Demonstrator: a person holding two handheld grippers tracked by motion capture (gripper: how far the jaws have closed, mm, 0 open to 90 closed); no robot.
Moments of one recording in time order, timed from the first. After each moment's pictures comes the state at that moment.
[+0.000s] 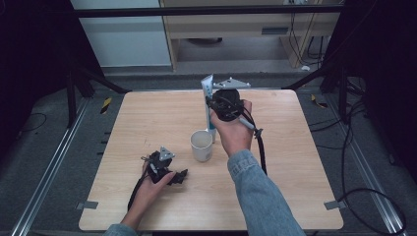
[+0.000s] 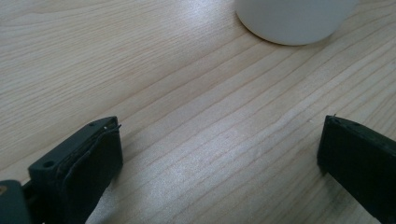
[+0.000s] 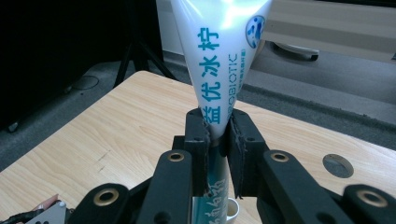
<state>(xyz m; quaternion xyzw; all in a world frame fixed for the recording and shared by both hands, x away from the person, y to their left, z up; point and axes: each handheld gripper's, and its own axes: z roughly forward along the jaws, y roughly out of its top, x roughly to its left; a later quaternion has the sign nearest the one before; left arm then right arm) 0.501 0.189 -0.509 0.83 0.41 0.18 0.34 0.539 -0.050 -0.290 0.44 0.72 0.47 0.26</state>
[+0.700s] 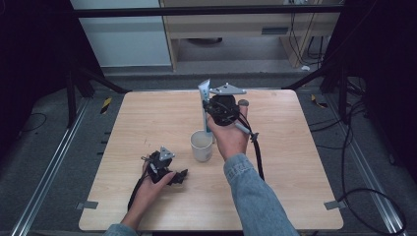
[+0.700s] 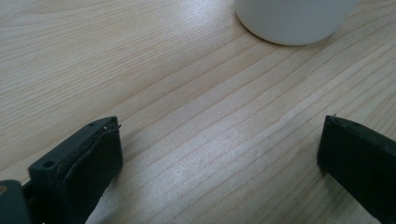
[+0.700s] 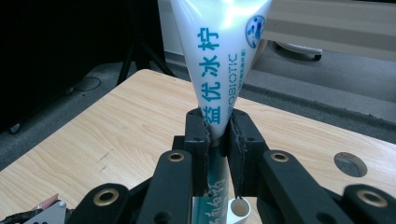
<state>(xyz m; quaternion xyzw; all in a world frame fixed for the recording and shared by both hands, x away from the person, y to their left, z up) 0.502 0.189 -0.509 0.83 0.41 0.18 0.34 0.538 -0.041 -0.307 0.44 0.72 0.48 0.26</state>
